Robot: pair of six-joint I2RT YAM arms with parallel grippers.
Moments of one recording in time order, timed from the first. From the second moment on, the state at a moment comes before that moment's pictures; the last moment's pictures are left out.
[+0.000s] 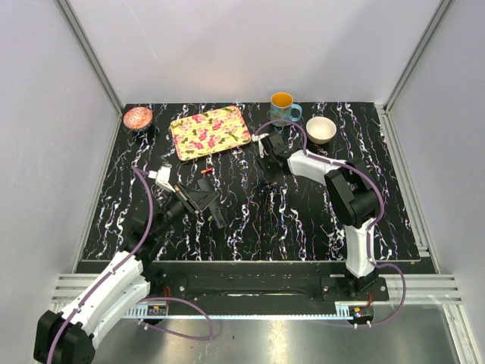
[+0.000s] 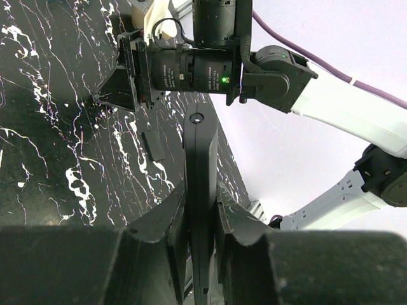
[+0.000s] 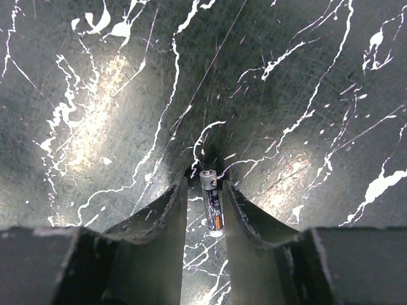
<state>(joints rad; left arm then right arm) -0.42 0.62 0.27 0.34 0.34 -0.99 0.56 2.04 1.41 -0.35 0.01 0.06</state>
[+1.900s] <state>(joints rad) -0.56 1.45 0.36 1.21 0.29 -1.47 1.01 1.26 1.13 -0.42 0.25 0.54</state>
